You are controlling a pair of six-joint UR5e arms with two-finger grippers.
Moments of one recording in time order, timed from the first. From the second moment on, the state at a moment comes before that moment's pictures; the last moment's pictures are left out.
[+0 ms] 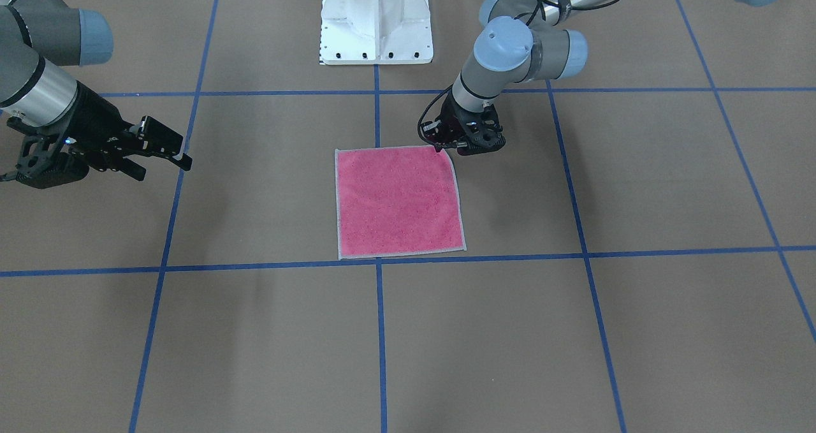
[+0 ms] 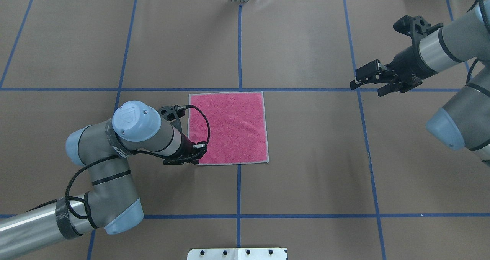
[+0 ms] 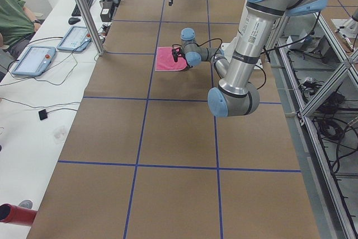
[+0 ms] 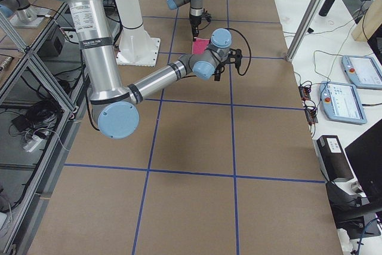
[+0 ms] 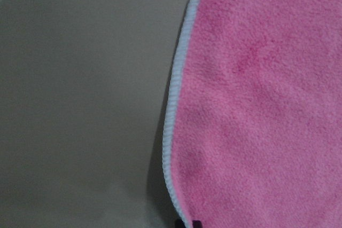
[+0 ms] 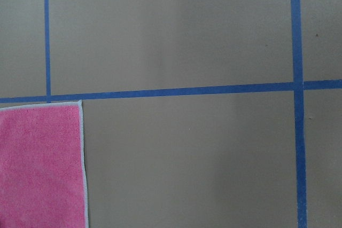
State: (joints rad) left arm -0.46 -2.05 -1.67 -1.97 -1.98 -1.57; right arm 0.98 -1.35 1.82 -1.11 2.38 1.08
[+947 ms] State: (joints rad) left arm -0.47 -2.05 -1.69 -1.97 -1.97 -1.57; right arm 0.68 -1.23 1.82 -1.12 2.10 1.38
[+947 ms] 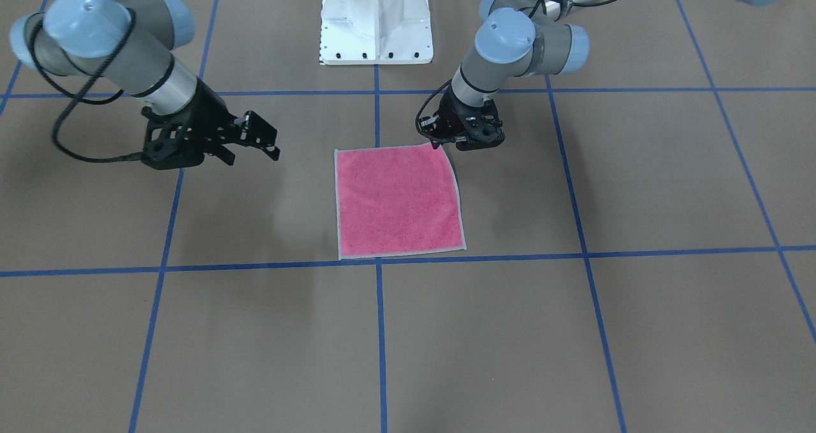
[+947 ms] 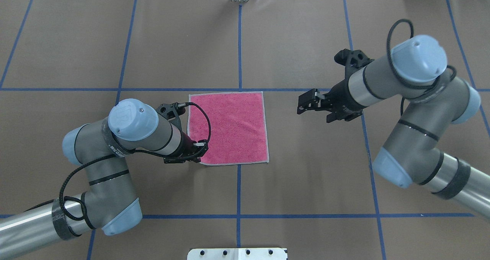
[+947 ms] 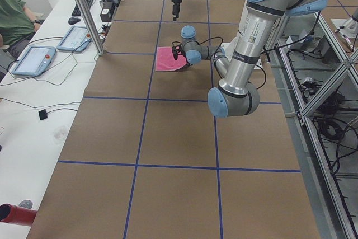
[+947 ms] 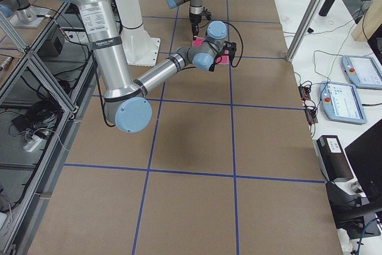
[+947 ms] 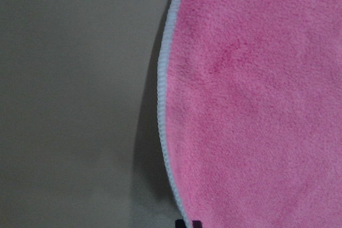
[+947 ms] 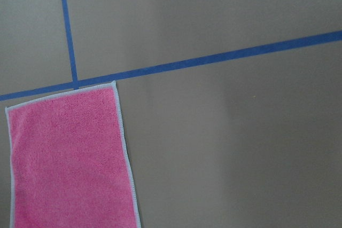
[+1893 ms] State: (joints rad) left arm -0.47 -2.05 -1.69 -1.97 -1.97 -1.57; right arm 0.45 -1.02 1.66 -1.28 1.90 1.51
